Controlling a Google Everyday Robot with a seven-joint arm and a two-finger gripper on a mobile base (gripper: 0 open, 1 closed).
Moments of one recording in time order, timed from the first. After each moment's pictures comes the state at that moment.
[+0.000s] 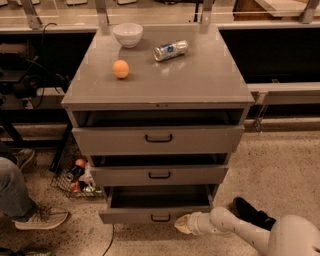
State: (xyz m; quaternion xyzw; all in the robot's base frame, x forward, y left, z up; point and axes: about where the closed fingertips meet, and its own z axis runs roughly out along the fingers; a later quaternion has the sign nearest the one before) arm 0.538 -0.105 0.153 -0.47 0.79 0.24 0.31
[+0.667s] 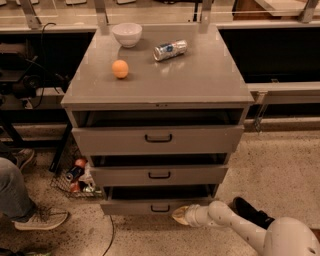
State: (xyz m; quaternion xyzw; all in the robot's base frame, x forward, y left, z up) arm 0.581 -0.099 0.161 -0.48 0.77 0.22 0.35
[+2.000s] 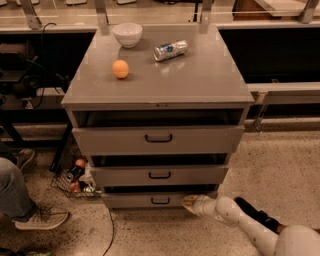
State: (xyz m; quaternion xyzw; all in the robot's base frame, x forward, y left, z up) arm 0.636 -0.148 0.189 -0.47 0.77 0.14 0.42
